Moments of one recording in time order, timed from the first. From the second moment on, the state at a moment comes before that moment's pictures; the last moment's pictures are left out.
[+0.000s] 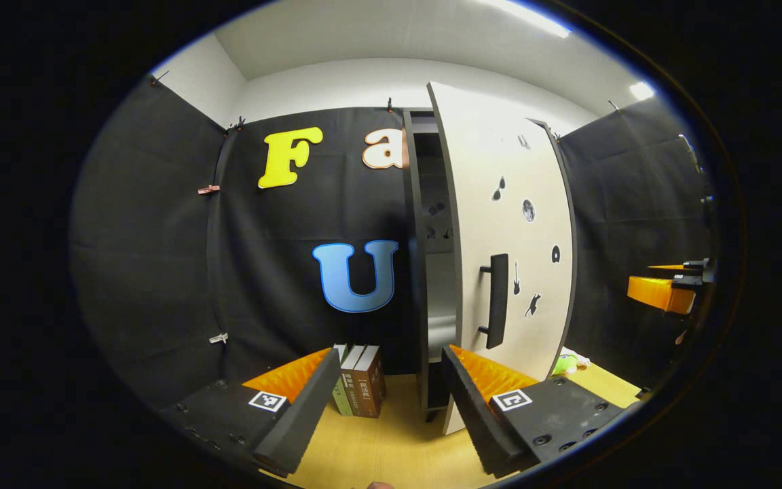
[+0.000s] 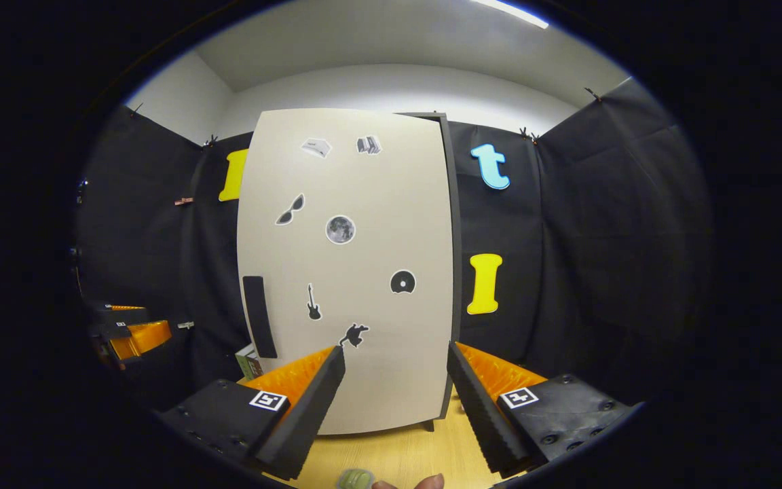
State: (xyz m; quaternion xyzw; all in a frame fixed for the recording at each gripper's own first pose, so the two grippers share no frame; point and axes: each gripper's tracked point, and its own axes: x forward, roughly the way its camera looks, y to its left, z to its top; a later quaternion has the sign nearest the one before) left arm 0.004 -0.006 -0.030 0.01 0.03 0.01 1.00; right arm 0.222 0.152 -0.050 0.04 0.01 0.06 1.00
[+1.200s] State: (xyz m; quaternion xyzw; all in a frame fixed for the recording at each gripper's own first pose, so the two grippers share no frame) left arm 0.004 -0.017 -0.024 0.02 0.03 0.01 1.00; right arm 0.022 -0.074 -0.022 0.03 0.01 0.05 1.00
